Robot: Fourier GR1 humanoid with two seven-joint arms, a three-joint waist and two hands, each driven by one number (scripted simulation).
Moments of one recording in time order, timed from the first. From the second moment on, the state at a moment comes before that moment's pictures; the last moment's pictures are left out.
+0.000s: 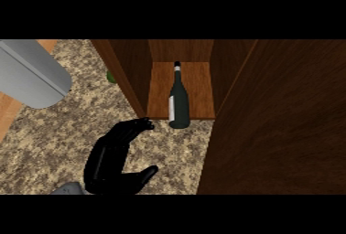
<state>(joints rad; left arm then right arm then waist) -0.32 0.56 -0.91 -1.61 1.05 0.42 -0.74 -0.01 -0.14 0.09 -2.40 -0.24 0.31 0.47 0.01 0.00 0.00</state>
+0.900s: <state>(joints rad) 0.09 0.95 -0.64 -1.86 1.14 0.16 -0.80 -0.03 -0.03 0.60 -2.40 -0.18 0.22 0.63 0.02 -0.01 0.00</state>
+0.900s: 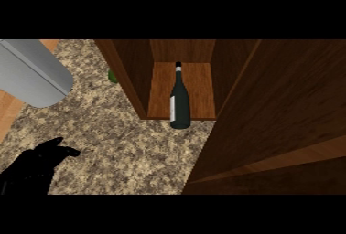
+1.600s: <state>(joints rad) 0.31 1.11 -0.43 -1.77 1.25 -0.10 -0.89 -0.33 -0.13 0.86 -2.35 0.00 -0.19 0.69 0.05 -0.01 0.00</state>
